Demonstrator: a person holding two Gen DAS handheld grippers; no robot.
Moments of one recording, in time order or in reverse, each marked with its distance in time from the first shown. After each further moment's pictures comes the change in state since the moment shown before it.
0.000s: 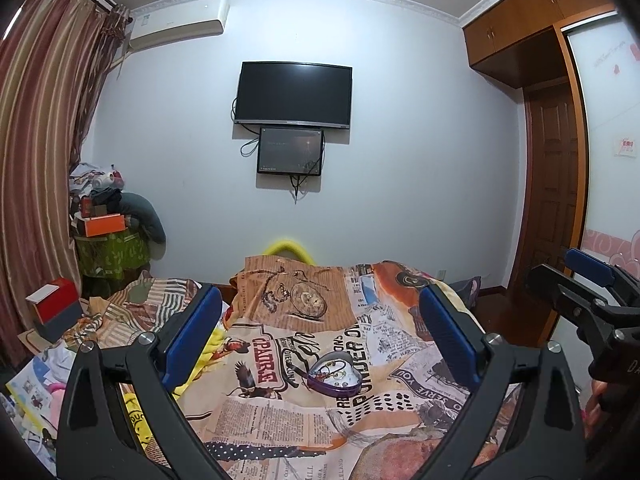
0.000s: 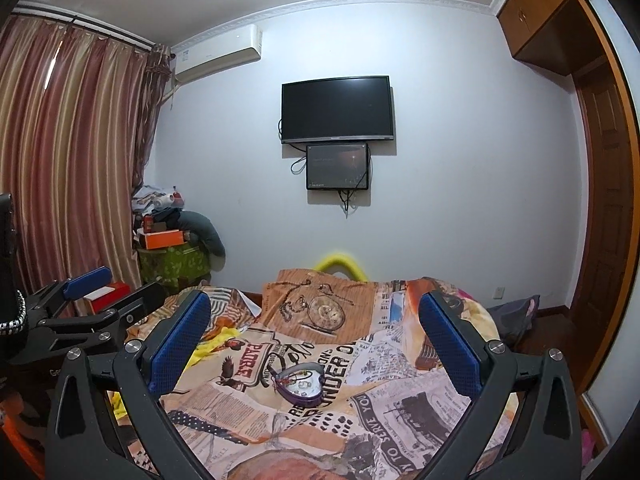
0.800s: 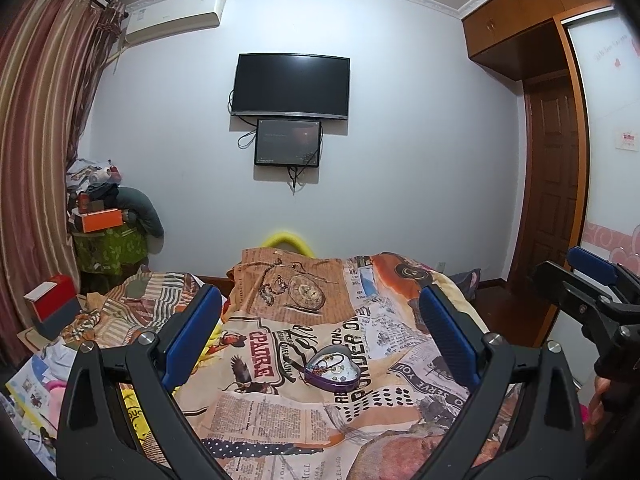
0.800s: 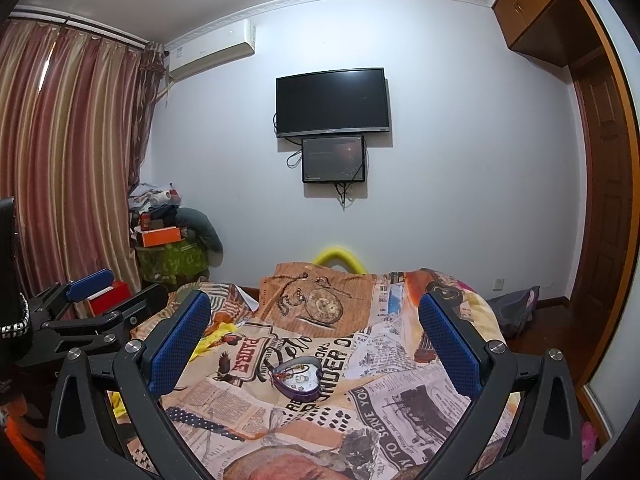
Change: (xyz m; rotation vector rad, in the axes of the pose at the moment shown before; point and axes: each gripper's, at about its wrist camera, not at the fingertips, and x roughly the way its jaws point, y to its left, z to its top) left arm 0.010 -0.003 -0.003 0.005 0.032 -0.009; right arm -0.001 -0.008 0.001 0.018 0.023 -0.008
